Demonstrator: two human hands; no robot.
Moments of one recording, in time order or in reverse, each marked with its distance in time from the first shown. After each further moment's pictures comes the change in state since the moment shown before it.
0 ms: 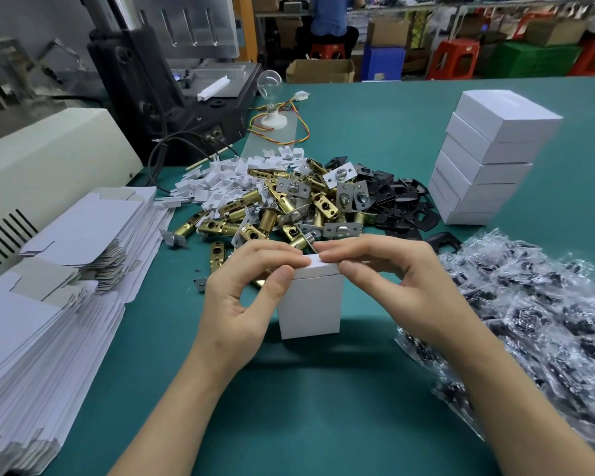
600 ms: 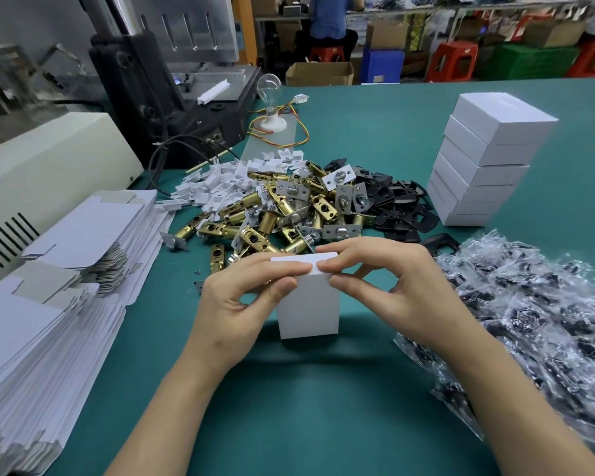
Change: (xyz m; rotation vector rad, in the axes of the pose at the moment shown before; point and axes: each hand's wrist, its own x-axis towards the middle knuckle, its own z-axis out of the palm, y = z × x) left_hand 0.002 -0.008 -0.009 0.088 -0.076 0.049; right_hand 0.002 0.010 -0.001 -0.206 0.001 -0.115
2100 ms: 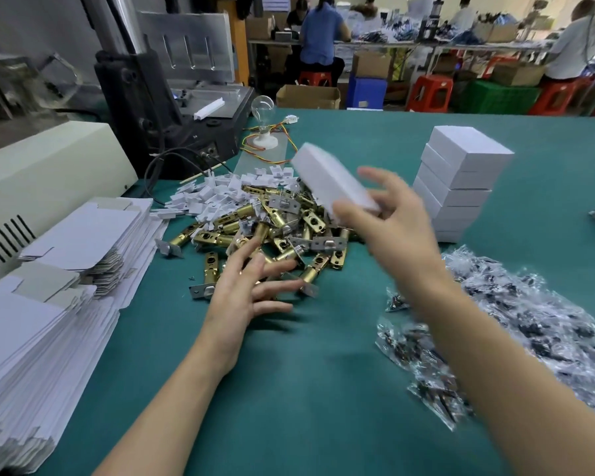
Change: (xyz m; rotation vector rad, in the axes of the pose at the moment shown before) left_hand 0.008 -0.009 0.018 -0.573 0.126 -0.555; right_hand 0.052 -0.027 -0.016 0.107 0.413 0.422
